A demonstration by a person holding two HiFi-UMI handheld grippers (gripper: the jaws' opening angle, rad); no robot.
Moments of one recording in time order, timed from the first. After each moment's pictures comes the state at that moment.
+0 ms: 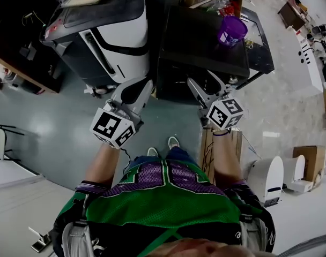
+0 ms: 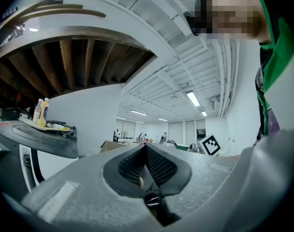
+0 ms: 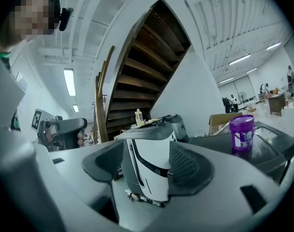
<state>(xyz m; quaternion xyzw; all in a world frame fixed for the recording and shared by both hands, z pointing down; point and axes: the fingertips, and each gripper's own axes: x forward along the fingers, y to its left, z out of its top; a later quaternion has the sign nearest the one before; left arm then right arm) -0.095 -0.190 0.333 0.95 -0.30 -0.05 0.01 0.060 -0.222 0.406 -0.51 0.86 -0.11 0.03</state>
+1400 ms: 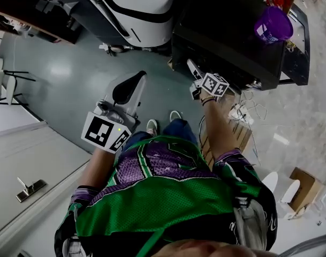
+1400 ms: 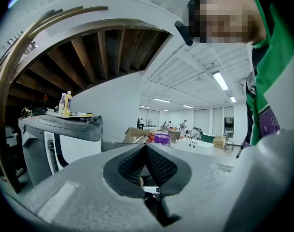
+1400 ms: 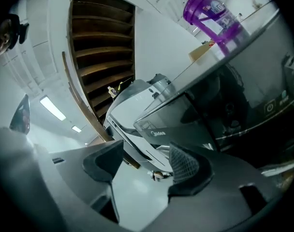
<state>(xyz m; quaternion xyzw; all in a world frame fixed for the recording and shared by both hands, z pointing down) -0.052 -0.232 0.405 0.89 -0.45 0.03 0.05 0.092 -0.381 0.729 -0.42 0.82 -0.38 0.07</state>
